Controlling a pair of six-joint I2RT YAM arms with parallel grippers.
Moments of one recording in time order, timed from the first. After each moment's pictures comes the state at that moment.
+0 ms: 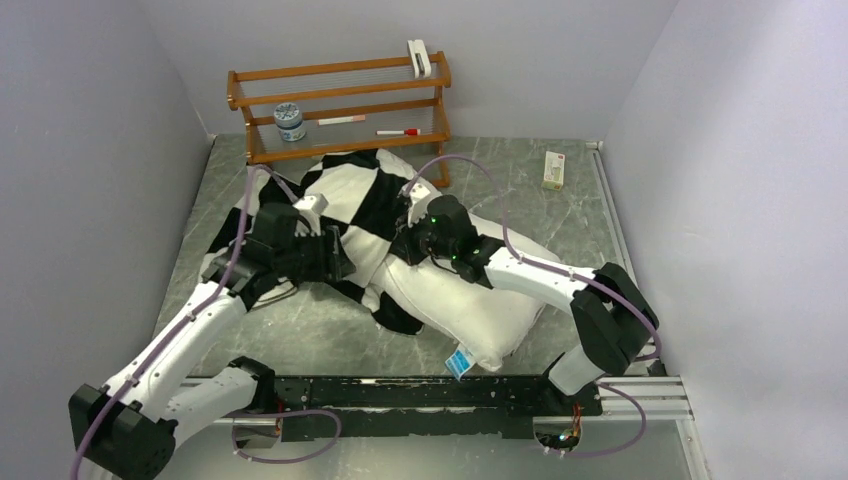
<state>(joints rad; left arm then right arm) -0.39 0.96 0.86 -0.58 0.26 -0.43 0.79 1.55 0.95 0.15 -0.18 0.17</state>
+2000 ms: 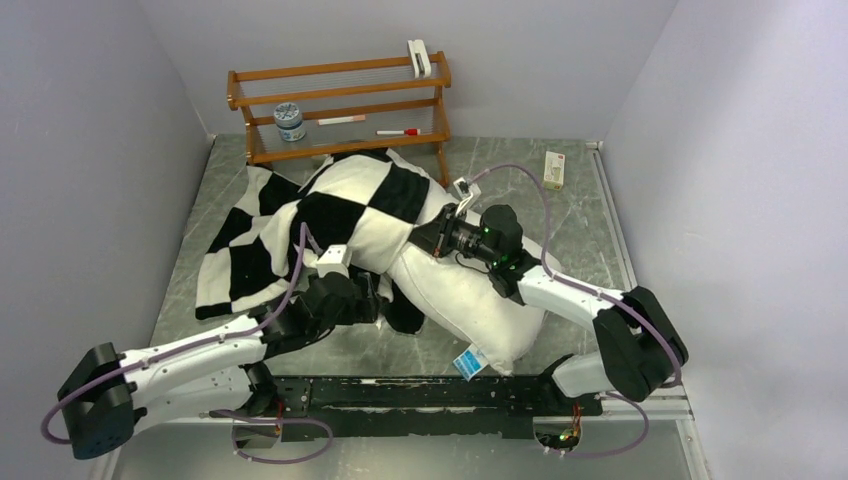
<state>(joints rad) -0.98 0.92 0.48 -0.26 -0.39 -0.80 0.59 1.36 0.66 0.63 -0.45 0.65</state>
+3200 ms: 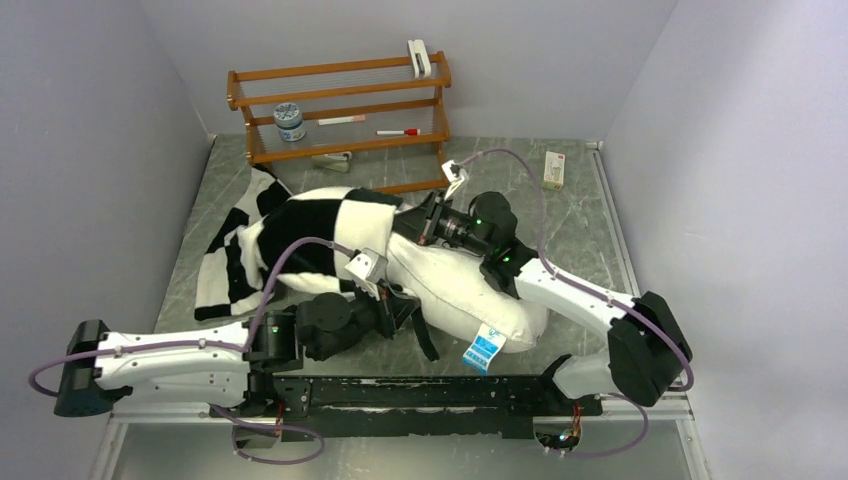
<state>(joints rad) -1.36 0.92 0.61 0.10 -0.48 -0.61 0.66 1.36 0.79 0.63 -0.43 0.82</state>
